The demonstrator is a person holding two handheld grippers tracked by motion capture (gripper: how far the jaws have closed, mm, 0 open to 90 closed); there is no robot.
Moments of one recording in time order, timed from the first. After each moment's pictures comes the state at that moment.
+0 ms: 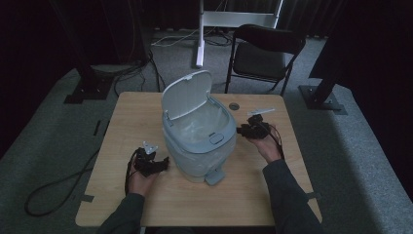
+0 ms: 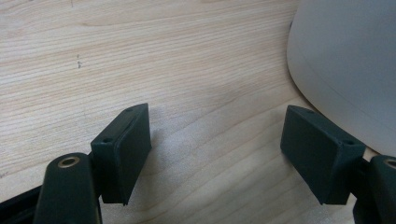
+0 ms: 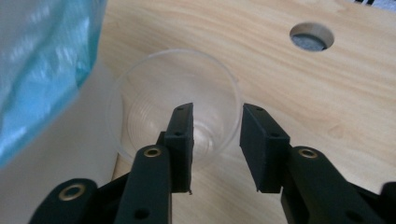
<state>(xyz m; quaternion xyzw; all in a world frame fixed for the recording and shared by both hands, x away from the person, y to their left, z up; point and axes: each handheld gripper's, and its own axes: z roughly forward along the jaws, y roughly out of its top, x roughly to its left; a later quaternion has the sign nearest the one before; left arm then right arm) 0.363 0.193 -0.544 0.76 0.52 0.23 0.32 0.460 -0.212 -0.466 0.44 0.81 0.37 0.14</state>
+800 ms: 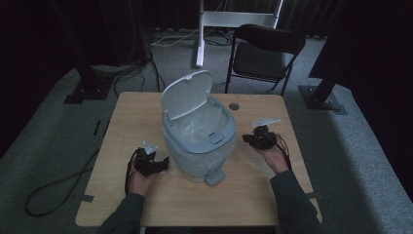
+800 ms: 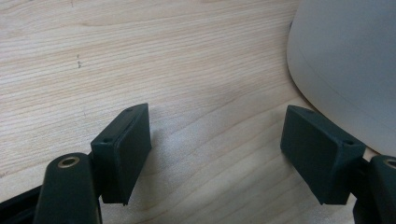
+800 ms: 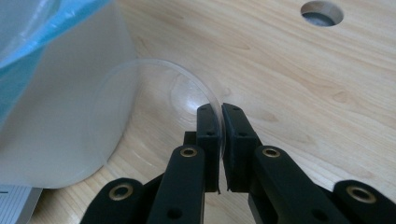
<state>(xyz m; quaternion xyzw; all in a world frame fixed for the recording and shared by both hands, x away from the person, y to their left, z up) 0.363 0.193 -0.544 0.76 0.52 0.23 0.32 0.425 -0.228 -0.471 0.41 0.82 0.37 0.15</state>
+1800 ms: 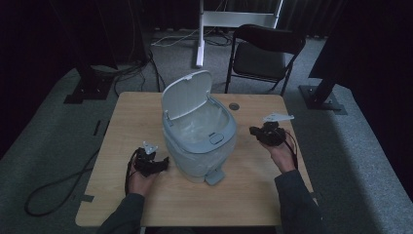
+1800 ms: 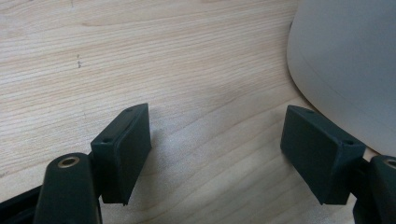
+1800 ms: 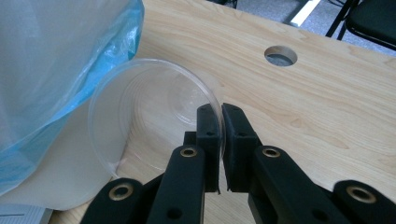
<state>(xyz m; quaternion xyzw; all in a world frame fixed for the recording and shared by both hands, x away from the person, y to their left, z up) 0.363 0.193 -0.544 0.76 0.52 0.23 0.32 0.415 -0.245 -0.438 0.42 0.79 0.41 0.19</state>
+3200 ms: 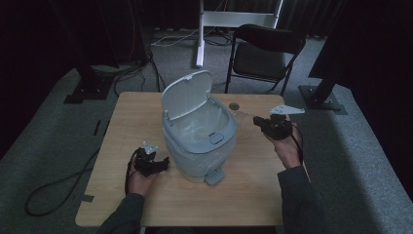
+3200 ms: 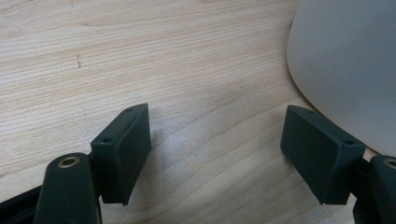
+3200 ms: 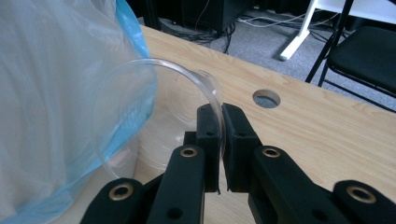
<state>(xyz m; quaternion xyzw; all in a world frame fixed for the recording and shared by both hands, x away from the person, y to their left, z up) 0.363 0.193 -0.544 0.76 0.52 0.23 0.32 0.407 -0.249 -0.395 0.41 0.76 0.45 0.22</state>
